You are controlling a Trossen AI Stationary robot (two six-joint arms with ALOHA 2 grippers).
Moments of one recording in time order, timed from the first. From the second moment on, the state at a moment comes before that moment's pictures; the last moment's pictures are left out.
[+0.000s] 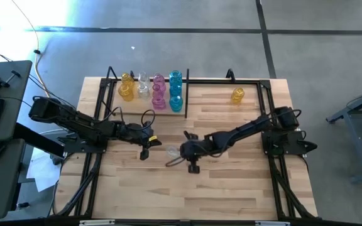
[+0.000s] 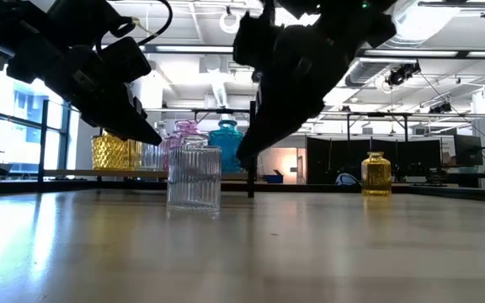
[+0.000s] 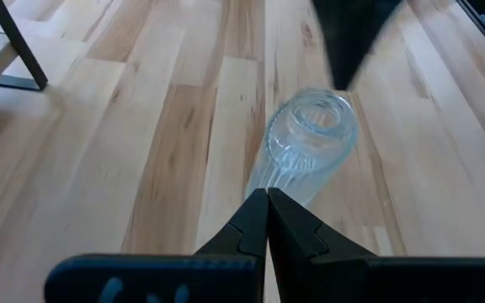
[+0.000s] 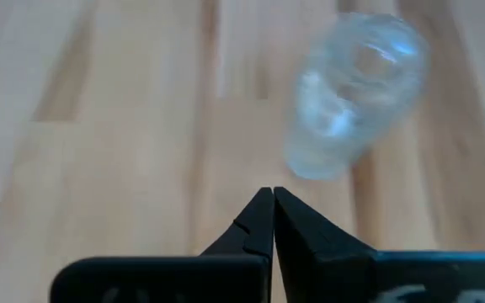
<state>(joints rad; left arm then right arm) -0.11 1.26 0.36 0.33 -0.04 -0.18 0.21 1.88 1.17 -0.17 0.05 0.17</state>
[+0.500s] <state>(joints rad) -0.11 1.21 0.36 0.30 -0.04 -0.18 0.16 1.95 1.15 0.06 0.02 0.12</state>
